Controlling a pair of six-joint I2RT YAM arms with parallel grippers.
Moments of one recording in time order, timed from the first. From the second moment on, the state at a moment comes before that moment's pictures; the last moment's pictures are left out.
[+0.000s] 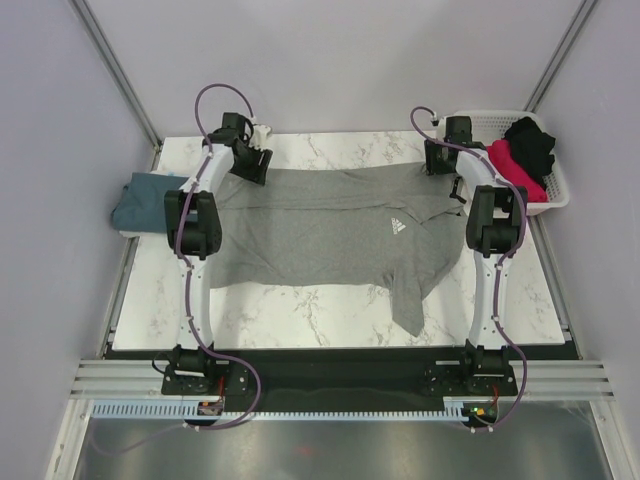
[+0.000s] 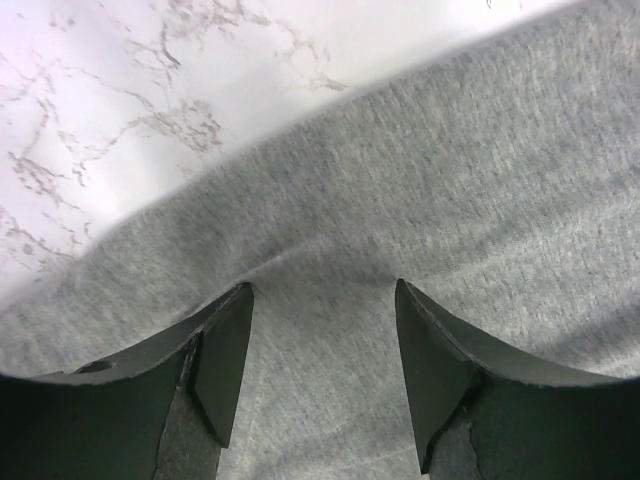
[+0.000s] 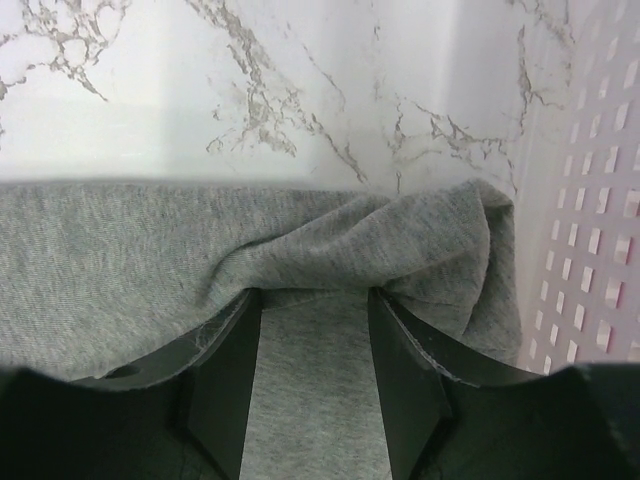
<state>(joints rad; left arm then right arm) -0.09 2.49 2.25 -0.77 0.18 0.34 -0.02 2.47 2.08 -0.45 -0.04 -0.10</state>
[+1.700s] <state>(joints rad) -0.10 1.67 0.99 -0.75 0.23 0.42 -0.12 1.89 1.25 -0.63 -0.26 -0.08</state>
